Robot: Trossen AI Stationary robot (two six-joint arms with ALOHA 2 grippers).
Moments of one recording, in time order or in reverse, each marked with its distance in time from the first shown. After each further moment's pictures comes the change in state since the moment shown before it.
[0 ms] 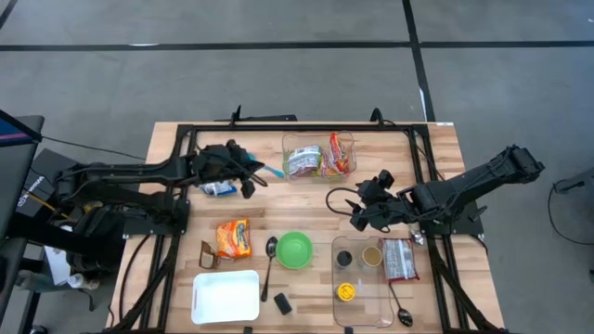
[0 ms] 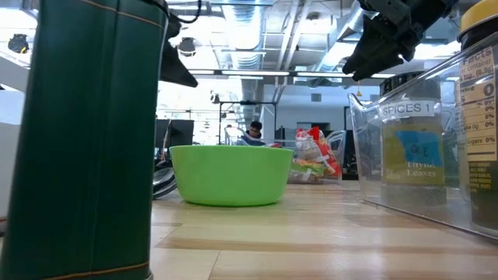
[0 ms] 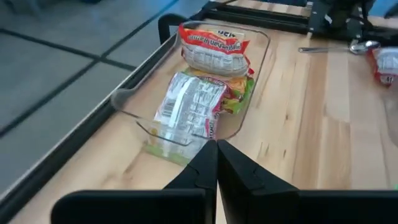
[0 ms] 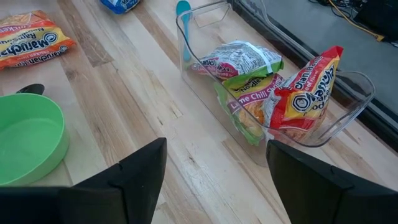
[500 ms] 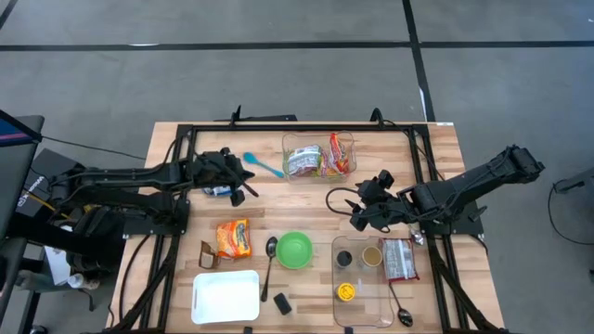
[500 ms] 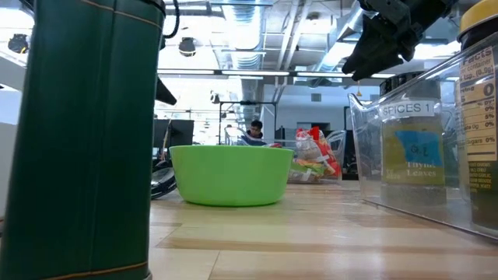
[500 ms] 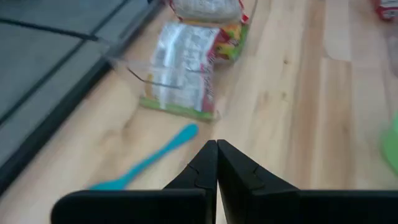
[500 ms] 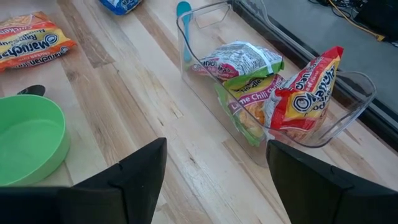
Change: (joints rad) left arm 0.001 -0.093 -0.098 -0.120 0.046 0.044; right arm -0.001 0.000 0.000 0.005 0.000 0.000
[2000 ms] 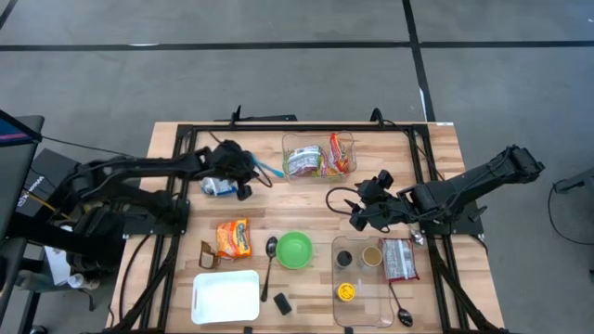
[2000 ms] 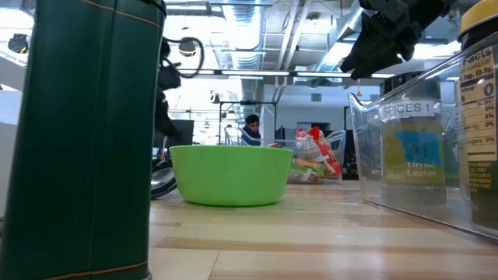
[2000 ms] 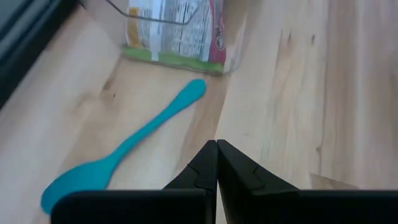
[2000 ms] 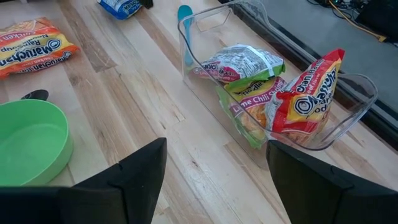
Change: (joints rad) left arm 0.204 0.303 0.036 0.059 0.226 0.151; right arm -0.001 0.000 0.000 0.015 0.003 0.000
